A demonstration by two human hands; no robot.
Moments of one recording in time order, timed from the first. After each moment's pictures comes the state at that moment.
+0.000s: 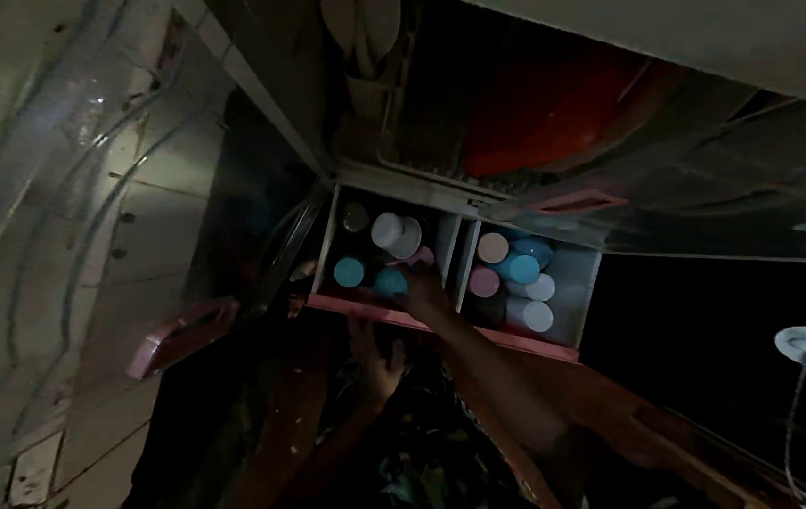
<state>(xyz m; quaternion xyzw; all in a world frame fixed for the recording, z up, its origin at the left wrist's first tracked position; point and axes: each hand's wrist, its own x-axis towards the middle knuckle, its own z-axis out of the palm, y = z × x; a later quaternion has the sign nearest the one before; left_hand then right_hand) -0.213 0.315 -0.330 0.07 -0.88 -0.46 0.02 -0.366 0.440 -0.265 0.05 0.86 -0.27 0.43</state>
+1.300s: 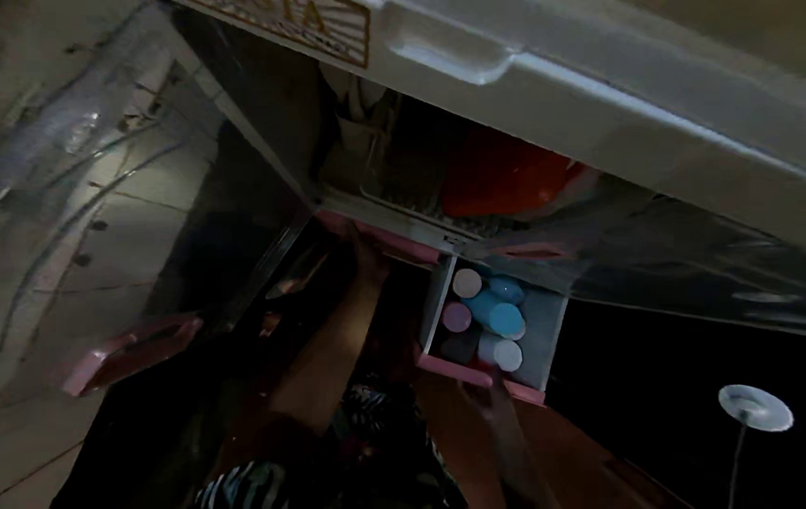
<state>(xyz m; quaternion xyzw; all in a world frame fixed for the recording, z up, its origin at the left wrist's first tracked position) -0.461 0.393 -0.300 0.43 -0.38 -0.82 -0.07 -0.202 0.585 -0.308 0.63 0.40 -0.67 0.05</state>
